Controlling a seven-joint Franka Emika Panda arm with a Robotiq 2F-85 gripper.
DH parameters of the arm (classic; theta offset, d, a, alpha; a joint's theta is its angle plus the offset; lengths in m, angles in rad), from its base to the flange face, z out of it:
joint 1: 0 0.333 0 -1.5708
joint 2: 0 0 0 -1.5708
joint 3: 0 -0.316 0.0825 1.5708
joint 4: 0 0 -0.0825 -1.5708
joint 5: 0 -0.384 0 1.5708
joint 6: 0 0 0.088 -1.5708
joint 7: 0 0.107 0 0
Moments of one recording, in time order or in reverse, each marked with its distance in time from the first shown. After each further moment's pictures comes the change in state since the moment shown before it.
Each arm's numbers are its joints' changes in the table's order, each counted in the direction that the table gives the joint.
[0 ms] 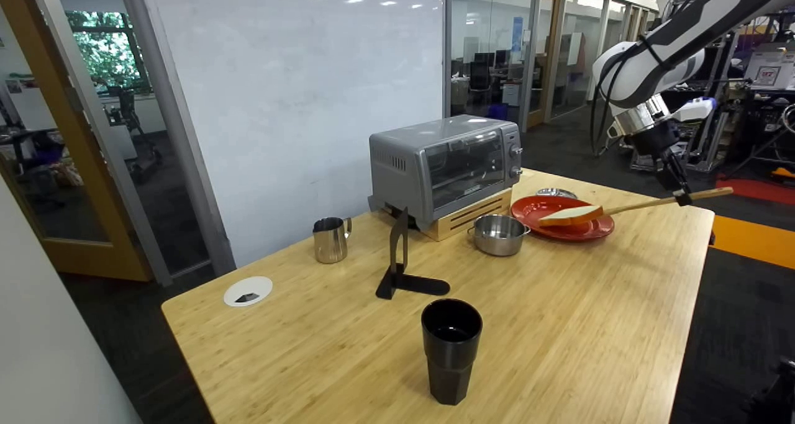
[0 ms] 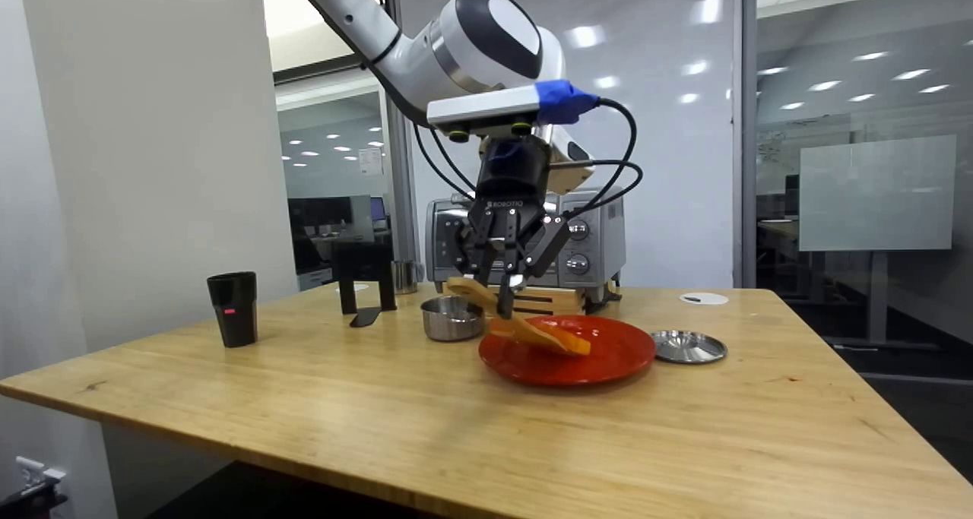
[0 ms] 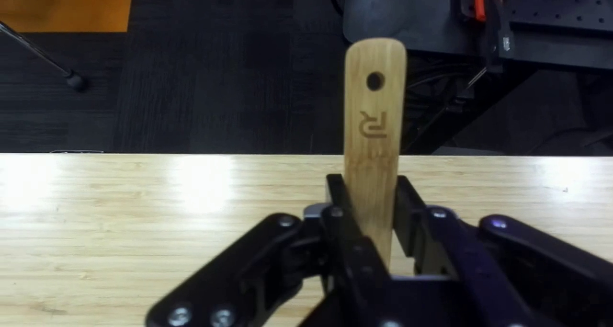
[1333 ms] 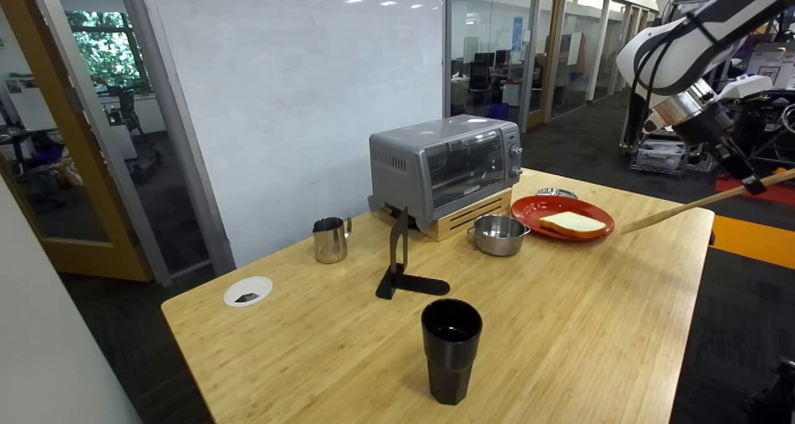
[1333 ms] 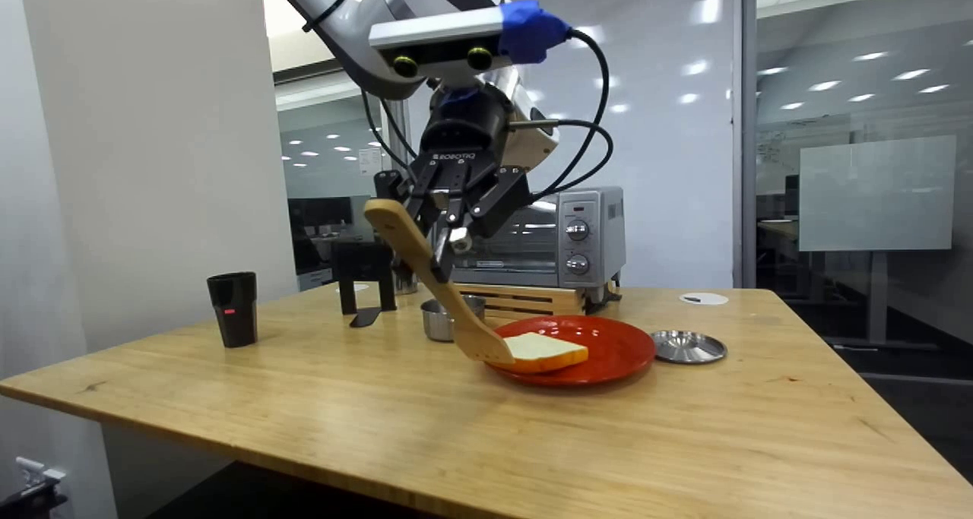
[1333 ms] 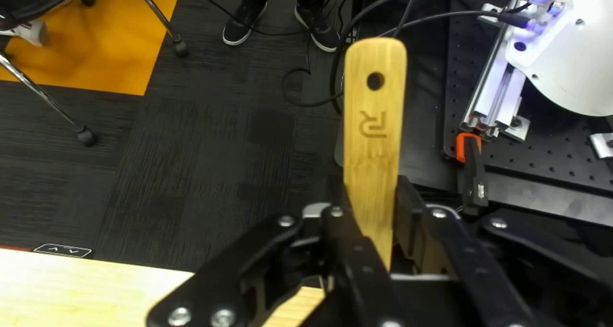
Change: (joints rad) arm 0.003 -0.197 -0.001 0.192 0.148 0.130 -0.082
